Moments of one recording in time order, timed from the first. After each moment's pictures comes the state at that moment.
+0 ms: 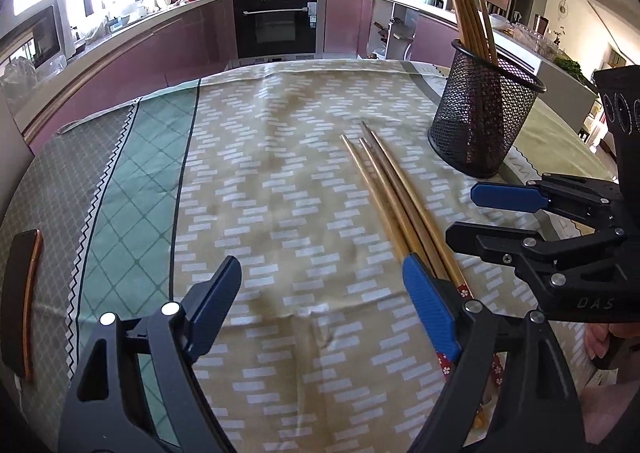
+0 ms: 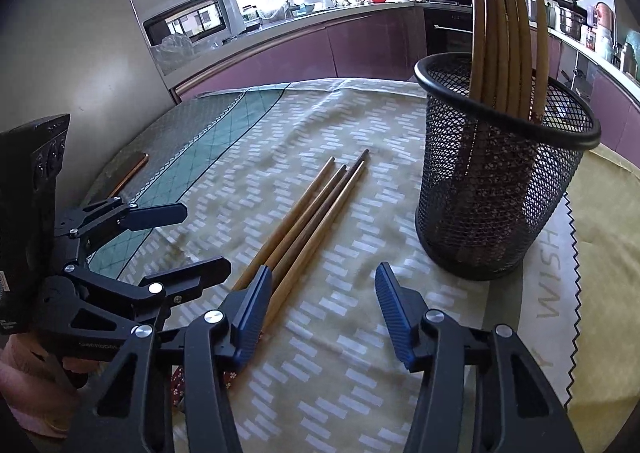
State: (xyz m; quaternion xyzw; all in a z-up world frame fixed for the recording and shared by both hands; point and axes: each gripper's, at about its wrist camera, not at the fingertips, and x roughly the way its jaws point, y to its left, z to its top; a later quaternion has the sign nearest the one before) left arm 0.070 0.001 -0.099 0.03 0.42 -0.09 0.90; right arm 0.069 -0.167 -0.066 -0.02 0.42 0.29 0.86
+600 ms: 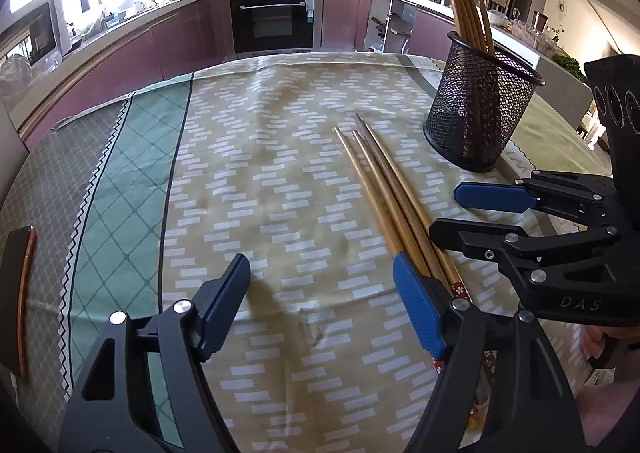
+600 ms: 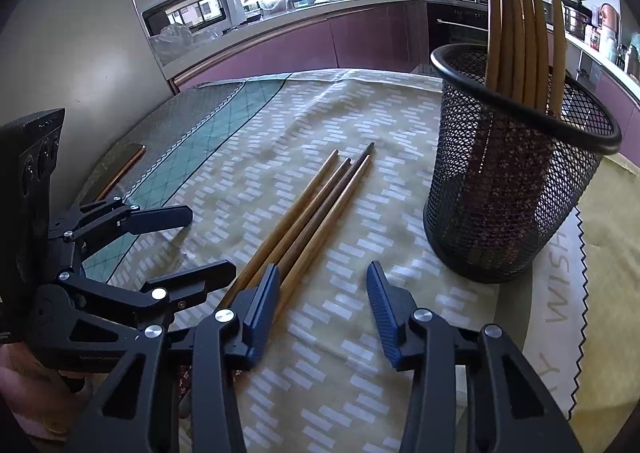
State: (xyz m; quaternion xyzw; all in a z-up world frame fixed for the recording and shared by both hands) left arm 0.071 -0.002 -0.103 0.02 0.43 -0.10 0.90; right arm 0.071 -0.163 -0.069 -0.03 0.43 0.29 0.86
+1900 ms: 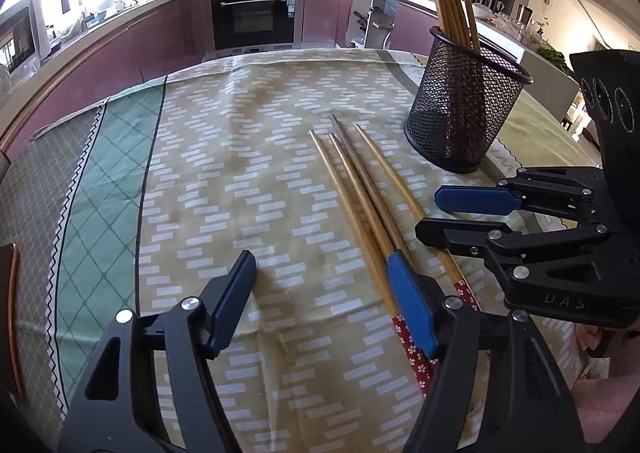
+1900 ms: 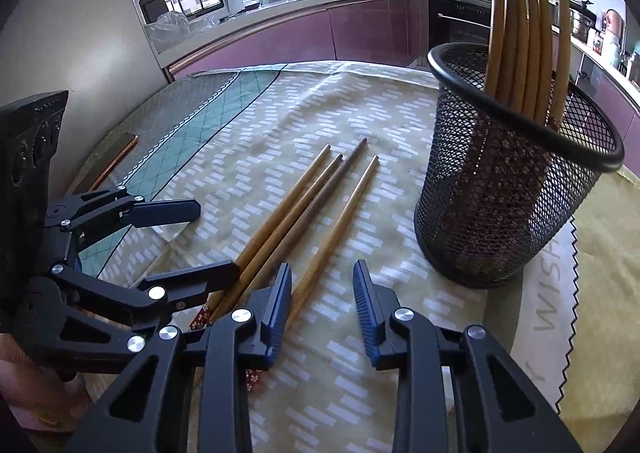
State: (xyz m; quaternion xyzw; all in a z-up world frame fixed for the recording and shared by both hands) left arm 0.084 -0.011 -0.103 0.02 0.44 -0.13 0.89; right arm 0.075 -0.171 -0.068 -0.05 0.44 0.28 0.85
